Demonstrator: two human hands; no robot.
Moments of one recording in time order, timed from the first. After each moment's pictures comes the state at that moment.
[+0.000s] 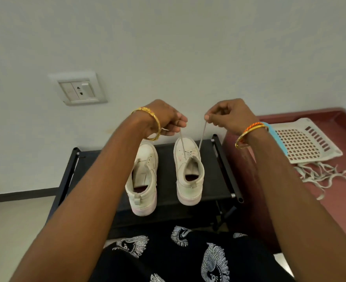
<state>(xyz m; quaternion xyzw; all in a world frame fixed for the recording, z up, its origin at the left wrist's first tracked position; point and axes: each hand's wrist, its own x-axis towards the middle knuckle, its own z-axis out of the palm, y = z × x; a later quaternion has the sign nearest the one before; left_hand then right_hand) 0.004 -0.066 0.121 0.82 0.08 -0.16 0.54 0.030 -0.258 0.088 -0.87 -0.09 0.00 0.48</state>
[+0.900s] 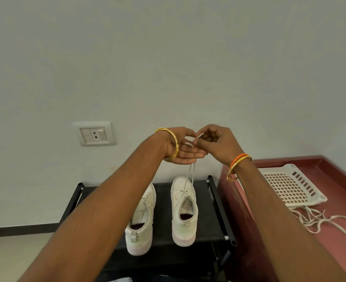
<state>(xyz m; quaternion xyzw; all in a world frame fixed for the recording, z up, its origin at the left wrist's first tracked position) 0.014 -0.103 0.179 0.69 0.18 -0.28 0.64 0.014 -0.247 0.144 -0.81 -0.19 -0.07 0.55</state>
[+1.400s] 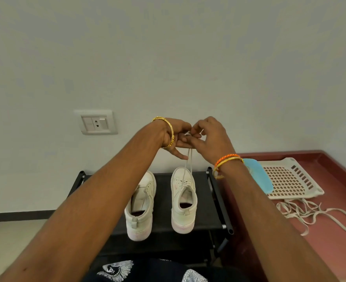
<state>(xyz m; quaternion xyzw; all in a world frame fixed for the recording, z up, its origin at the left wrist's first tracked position) 0.012 -0.093 0.175 0.69 0.17 -0.26 0.65 0.000 -0.224 0.133 -0.90 -0.20 -0.18 0.34</state>
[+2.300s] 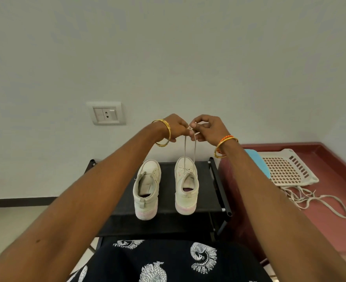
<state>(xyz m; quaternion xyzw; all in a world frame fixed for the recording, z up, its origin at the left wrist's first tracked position) -0.008 -0.081 0.159 0.92 -0.02 -0.10 0.37 0.009 -0.228 0.128 -0.82 -0.14 0.02 0.56</state>
